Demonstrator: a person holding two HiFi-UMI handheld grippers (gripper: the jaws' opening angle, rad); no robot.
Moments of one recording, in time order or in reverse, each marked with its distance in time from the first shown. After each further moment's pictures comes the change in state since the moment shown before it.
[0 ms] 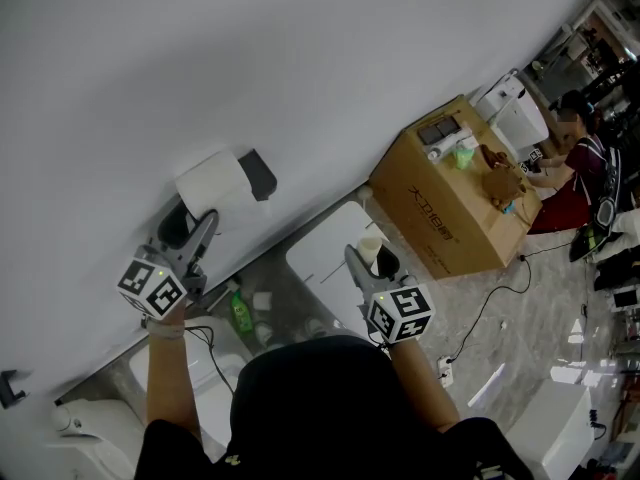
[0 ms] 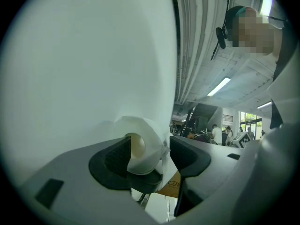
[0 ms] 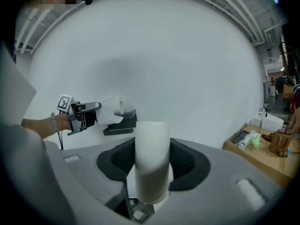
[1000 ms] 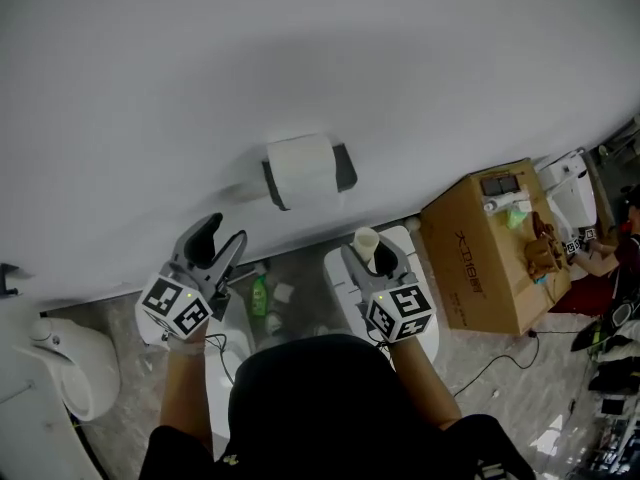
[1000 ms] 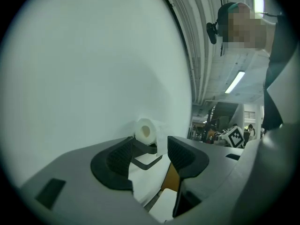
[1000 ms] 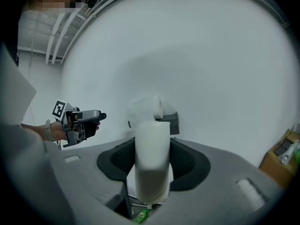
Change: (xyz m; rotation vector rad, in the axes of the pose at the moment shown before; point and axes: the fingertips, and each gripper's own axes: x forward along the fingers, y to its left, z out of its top) left arm -0.123 -0.022 -0.015 0.019 -0.058 0.263; right arm 0.055 0.115 0.015 -0.090 -0.008 0.377
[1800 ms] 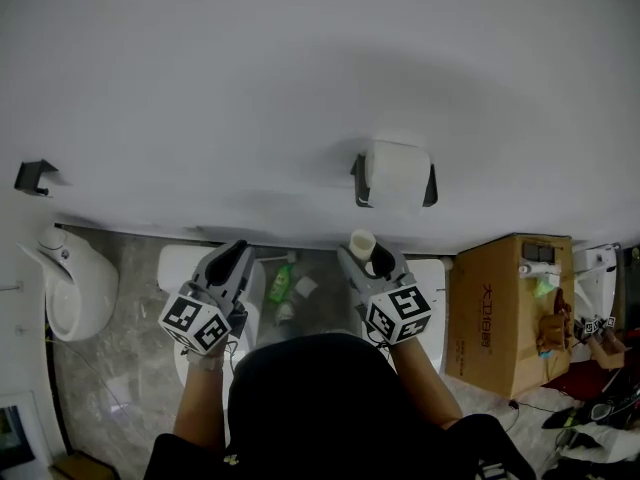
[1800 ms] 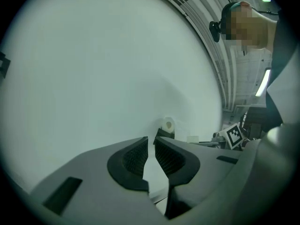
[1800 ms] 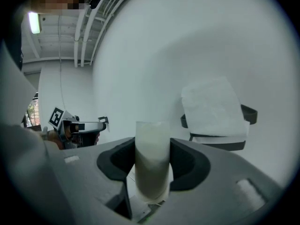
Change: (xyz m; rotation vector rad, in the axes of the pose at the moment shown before) left arm -0.151 0.021 -0.038 -0.116 -0.076 0.369; right arm 0.065 0.140 -0.010 -0.091 0.057 0.382
